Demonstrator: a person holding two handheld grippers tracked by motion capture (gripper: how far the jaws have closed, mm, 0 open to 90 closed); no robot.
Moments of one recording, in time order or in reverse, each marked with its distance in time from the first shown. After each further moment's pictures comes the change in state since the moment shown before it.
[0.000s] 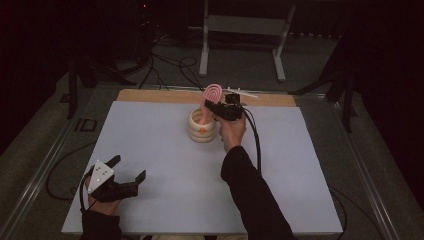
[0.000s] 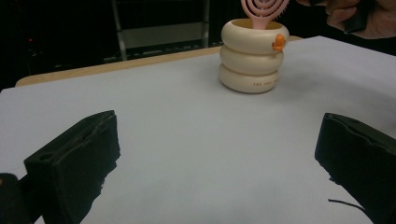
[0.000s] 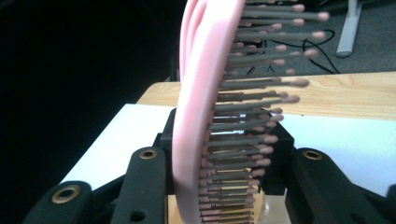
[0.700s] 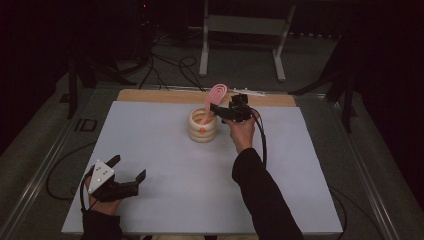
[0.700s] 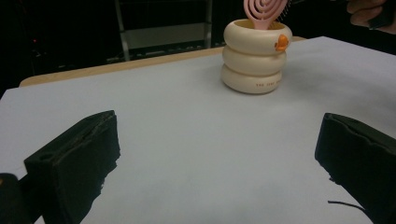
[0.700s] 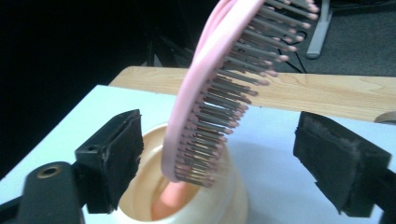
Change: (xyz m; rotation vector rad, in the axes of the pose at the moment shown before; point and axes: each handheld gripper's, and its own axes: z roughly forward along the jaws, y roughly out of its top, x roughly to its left) left arm -0.001 0.000 0.001 -0.002 0.010 0.002; right arm -0.011 0.006 -0.022 0.053 -0.082 -0.112
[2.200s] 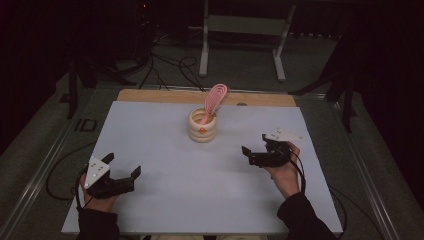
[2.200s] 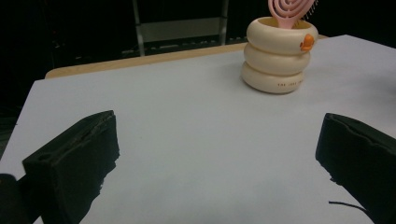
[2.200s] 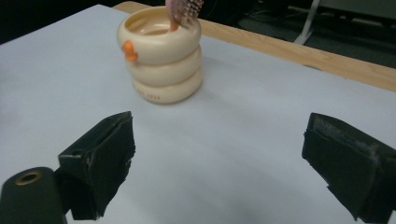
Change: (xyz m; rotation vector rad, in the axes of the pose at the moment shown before) left arm 0.012 0.006 -0.002 0.027 0.059 -0.023; right arm -0.022 -0.084 -0.140 0.039 -0.037 -0.309
